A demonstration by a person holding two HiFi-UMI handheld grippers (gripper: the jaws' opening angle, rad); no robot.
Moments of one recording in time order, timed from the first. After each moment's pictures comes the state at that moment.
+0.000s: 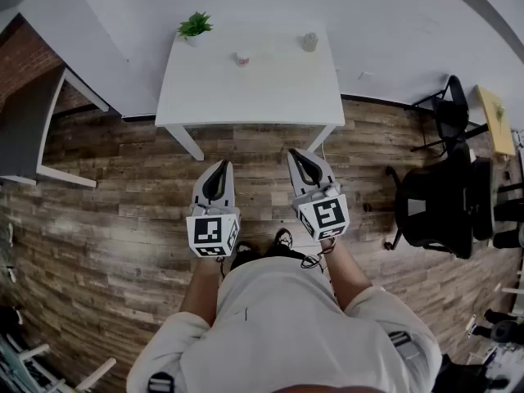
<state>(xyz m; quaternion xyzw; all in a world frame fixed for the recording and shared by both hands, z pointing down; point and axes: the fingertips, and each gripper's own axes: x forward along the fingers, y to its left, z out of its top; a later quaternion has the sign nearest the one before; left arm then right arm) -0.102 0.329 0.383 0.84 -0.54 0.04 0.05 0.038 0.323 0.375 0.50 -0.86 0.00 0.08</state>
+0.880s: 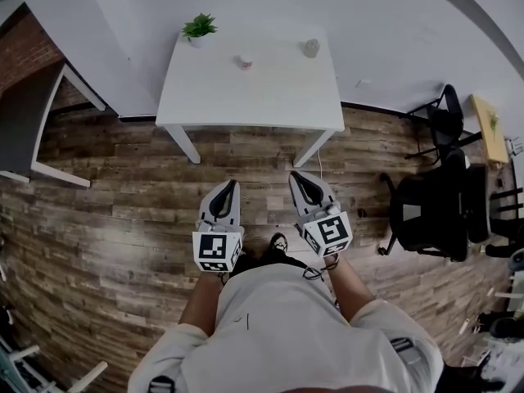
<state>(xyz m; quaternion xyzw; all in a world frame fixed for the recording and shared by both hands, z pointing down) -0.108 0.376 0.416 0.85 -0.51 0.05 0.09 0.024 0.372 0.410 0.48 -0.87 0.04 0.10</state>
